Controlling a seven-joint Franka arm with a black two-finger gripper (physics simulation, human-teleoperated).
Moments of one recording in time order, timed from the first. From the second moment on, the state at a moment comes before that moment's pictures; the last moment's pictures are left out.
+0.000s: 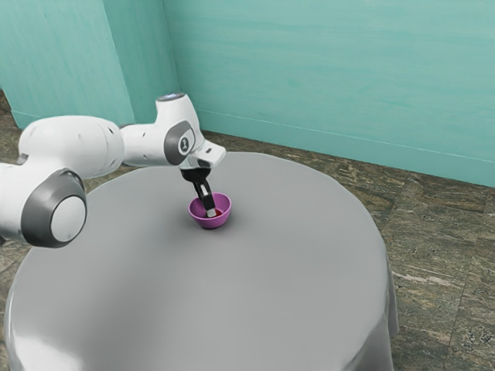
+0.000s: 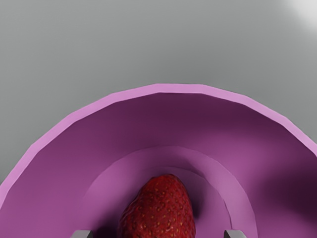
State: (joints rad) arm 0.02 0.81 0.09 -1.29 -0.21 2.12 0.92
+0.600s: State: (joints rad) arm 0.02 0.83 0.09 -1.27 -0.23 2.13 0.94
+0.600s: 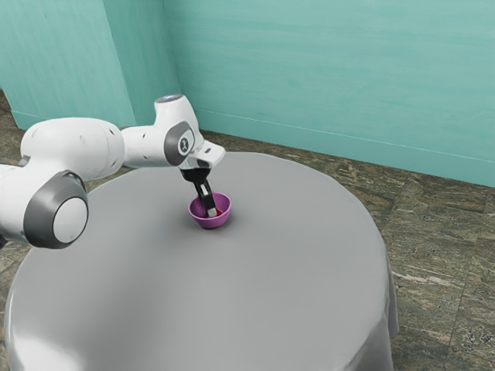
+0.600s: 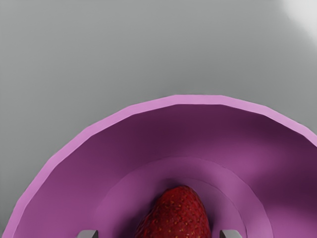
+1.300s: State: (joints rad) arm 0.02 0.85 0.09 -1.25 -0.23 2.15 0.96
